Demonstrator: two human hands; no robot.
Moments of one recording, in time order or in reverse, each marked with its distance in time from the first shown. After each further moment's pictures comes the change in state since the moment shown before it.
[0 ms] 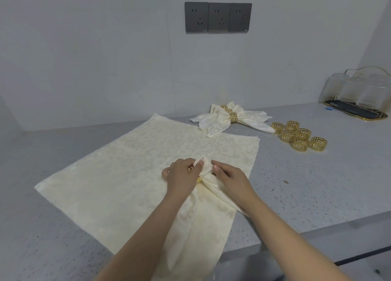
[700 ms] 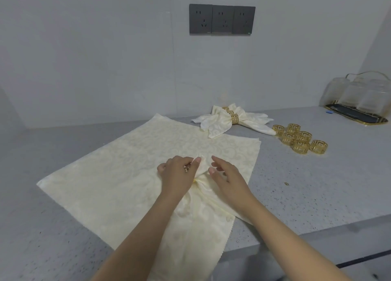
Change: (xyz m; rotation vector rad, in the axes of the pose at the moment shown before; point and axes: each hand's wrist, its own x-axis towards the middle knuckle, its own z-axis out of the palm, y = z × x) left_hand 0.002 -0.007 -0.013 0.109 0.080 0.119; right_hand -0.011 -0.010 0.008 -0.191 0.000 -0.115
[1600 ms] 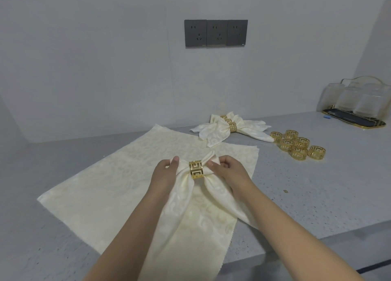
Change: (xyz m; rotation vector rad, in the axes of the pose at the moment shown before) left_hand 0.021 0.002 -0.035 -0.520 -0.119 -0.482; right_hand 0.042 -0.009 -0.014 0.560 0.084 0.218
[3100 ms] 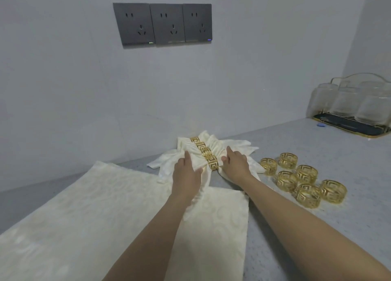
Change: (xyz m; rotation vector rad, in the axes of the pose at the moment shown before) left_hand 0.206 0.027 0.227 0.621 -0.173 0.430; right_hand 0.275 0.028 -0.131 -1.096 0.251 -0.016
